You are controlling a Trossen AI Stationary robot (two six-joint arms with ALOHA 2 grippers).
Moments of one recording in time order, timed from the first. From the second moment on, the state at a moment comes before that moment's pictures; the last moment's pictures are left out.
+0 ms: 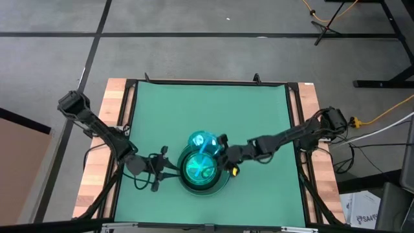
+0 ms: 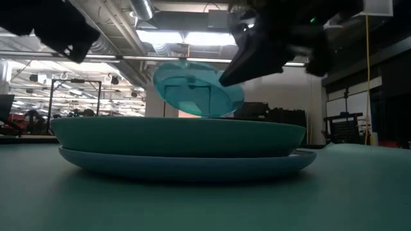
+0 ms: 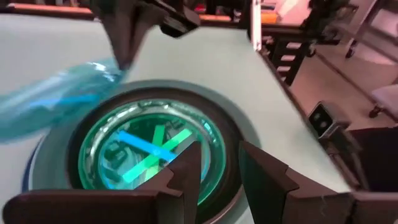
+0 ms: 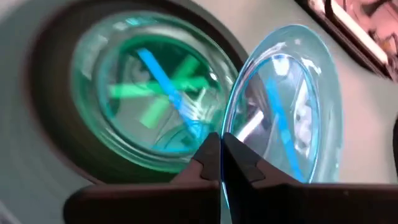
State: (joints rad) left arm -0.68 1.24 0.44 0.39 -0.51 -0.33; right arm 0.29 1.66 1.00 -0.05 0.23 -0.44
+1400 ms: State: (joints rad) left arm -0.66 1.02 0.44 0.40 -0.69 -0.25; right arm 0.39 1.86 1.00 0.11 0.16 -0.29
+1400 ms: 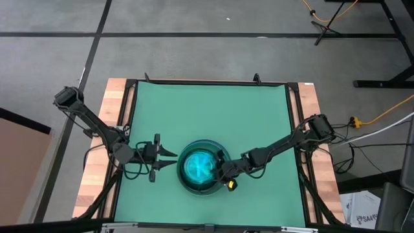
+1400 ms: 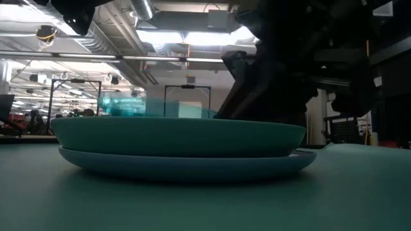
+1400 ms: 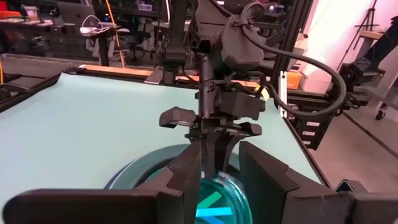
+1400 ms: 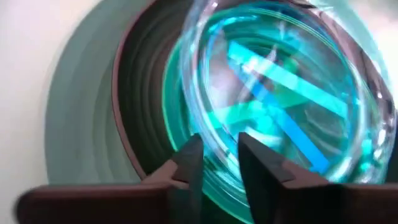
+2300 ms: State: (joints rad) left arm -0.47 1.02 0.44 0.35 -0.57 -0.21; right arm 0.35 1.32 0.79 -0.15 0.16 -0.03
